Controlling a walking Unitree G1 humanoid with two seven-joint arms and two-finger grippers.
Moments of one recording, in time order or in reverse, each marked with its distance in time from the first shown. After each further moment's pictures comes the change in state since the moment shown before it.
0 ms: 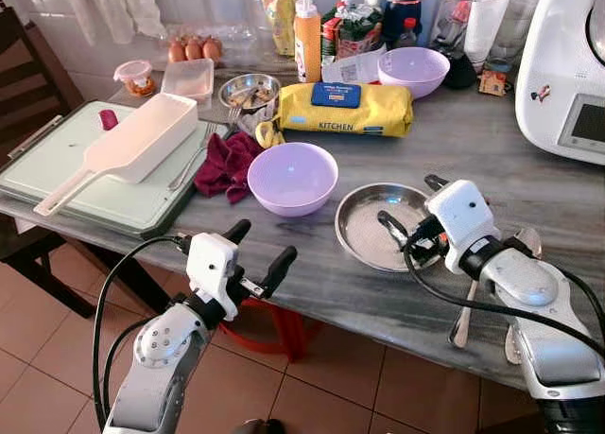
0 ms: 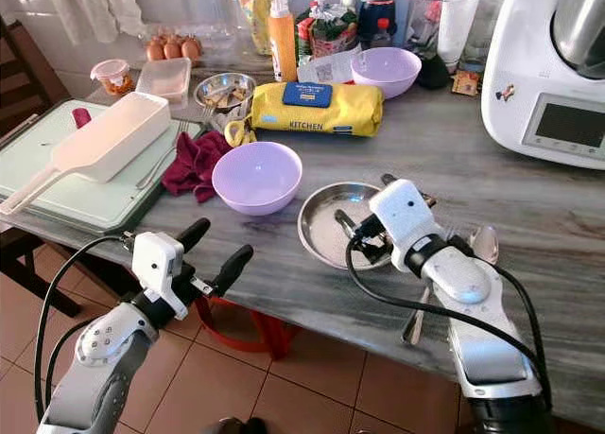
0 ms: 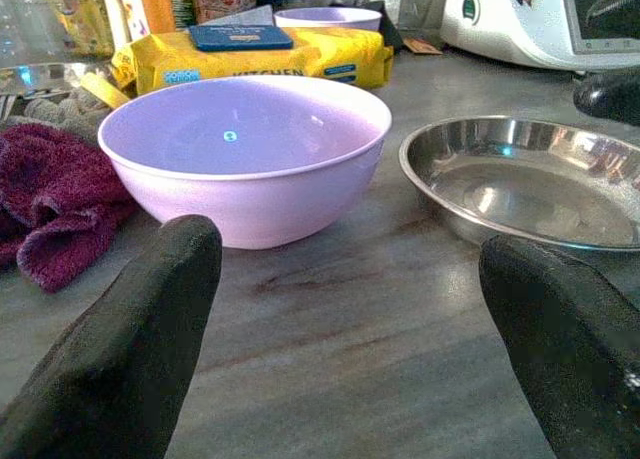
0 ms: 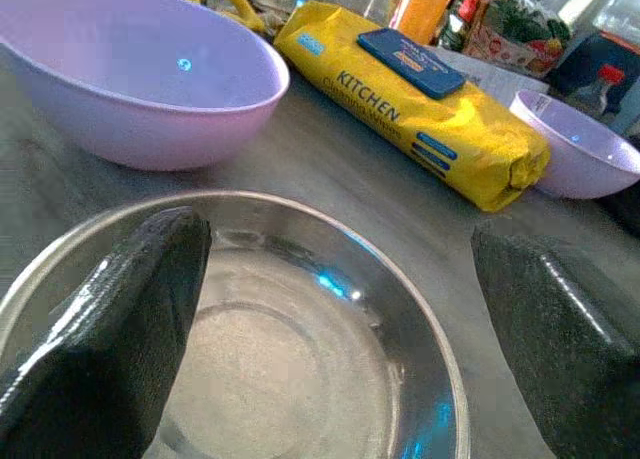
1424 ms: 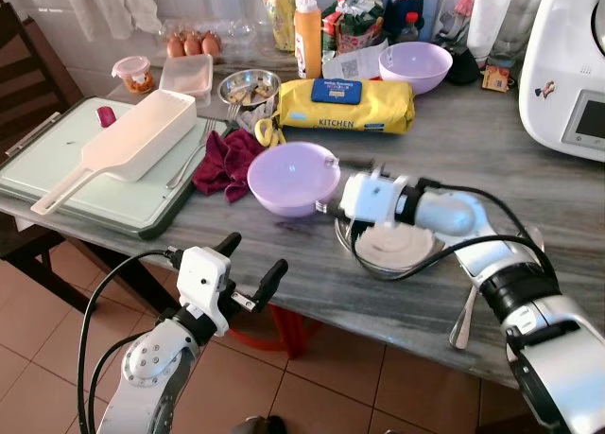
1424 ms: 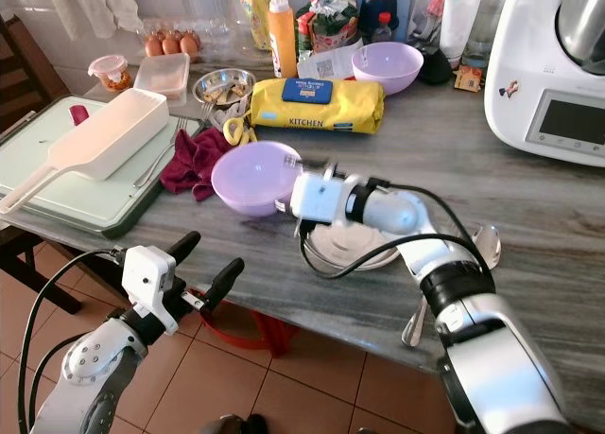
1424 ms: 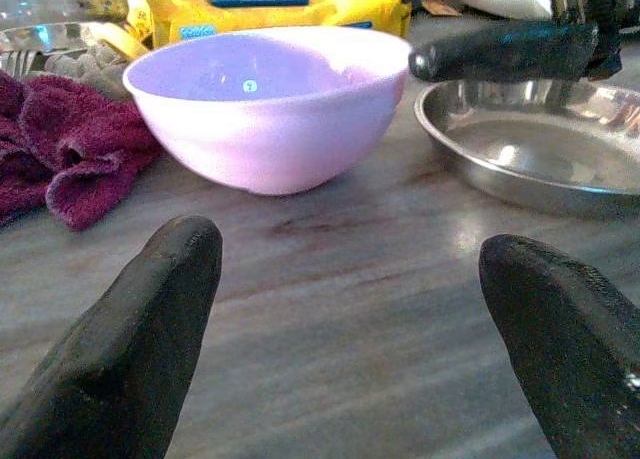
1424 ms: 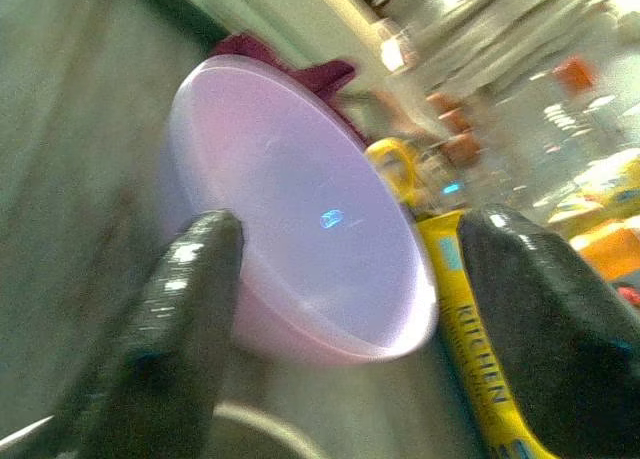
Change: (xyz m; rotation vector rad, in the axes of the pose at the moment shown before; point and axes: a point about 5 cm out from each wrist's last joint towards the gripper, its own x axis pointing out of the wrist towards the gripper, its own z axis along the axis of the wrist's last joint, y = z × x) left arm -0.018 -0.001 -0.005 0.005 0.048 0.027; right arm 0.087 0.010 0.027 -0.528 -0.294 0.391
